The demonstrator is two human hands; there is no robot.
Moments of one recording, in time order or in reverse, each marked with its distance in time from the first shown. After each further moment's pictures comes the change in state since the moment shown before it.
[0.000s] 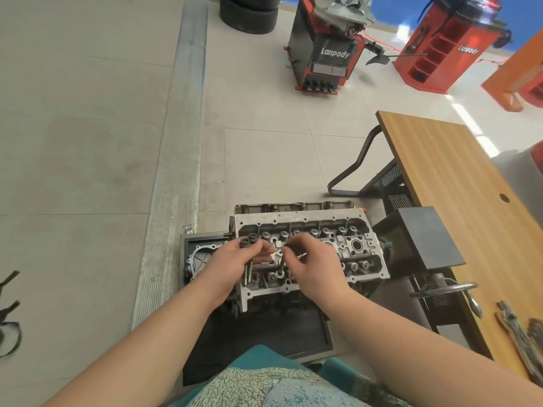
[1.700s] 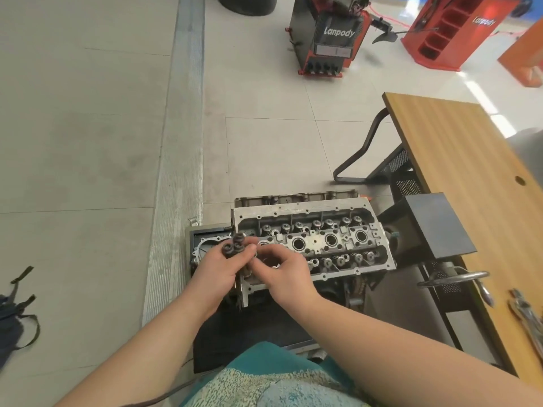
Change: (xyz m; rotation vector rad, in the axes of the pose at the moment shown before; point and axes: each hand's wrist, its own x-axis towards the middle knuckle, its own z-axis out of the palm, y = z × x) left_hand -0.022 -0.007 -0.006 0.002 0.134 0.059; right_hand -0.016 -0.025 0.051 0.650 -0.167 0.235
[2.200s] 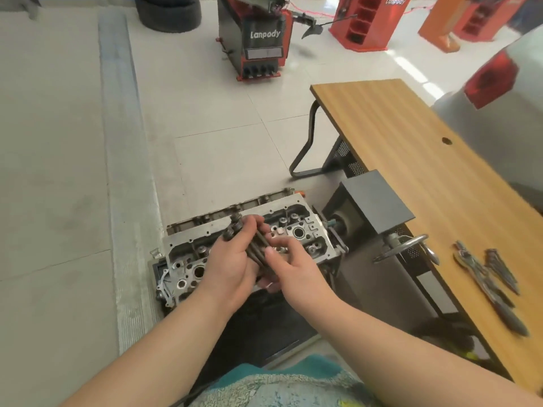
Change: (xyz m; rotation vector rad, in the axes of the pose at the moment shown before) left_hand 0.012 0.051 0.166 -0.501 -0.184 -0.096; right_hand -0.037 -0.012 -0.128 0.163 0.151 0.137
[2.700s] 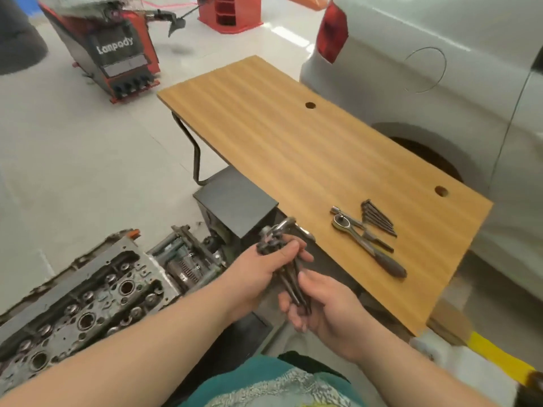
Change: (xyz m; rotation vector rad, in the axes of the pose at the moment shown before) left_hand 0.038 -0.227 0.263 0.706 -0.549 -0.424; right_hand -0.096 0.104 -0.333 0.758 -0.017 0.061
